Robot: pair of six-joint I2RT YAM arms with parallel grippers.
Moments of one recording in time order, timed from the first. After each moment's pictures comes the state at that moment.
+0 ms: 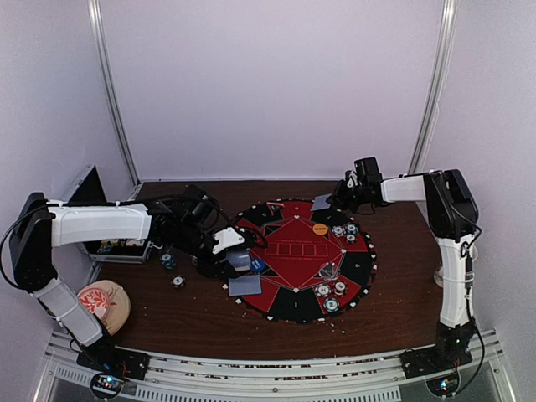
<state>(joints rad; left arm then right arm) -0.75 1.59 1.07 -0.48 0.36 0.66 0.26 2.21 1.56 -0.04 -0.39 0.77</state>
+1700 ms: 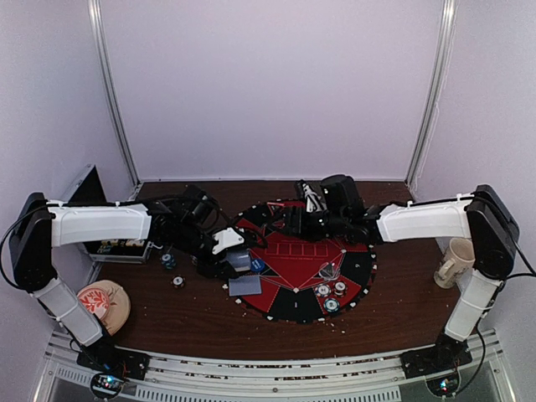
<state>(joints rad) -0.75 1.59 1.06 -0.47 0.36 0.66 0.74 1.73 1.10 0.16 -0.33 0.71</state>
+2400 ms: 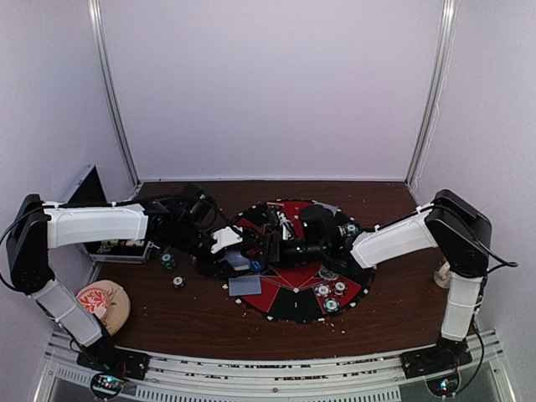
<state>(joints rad) -0.75 1.57 1.06 -0.47 0.37 0.66 0.89 1.91 1.03 0.53 -0.44 0.86</state>
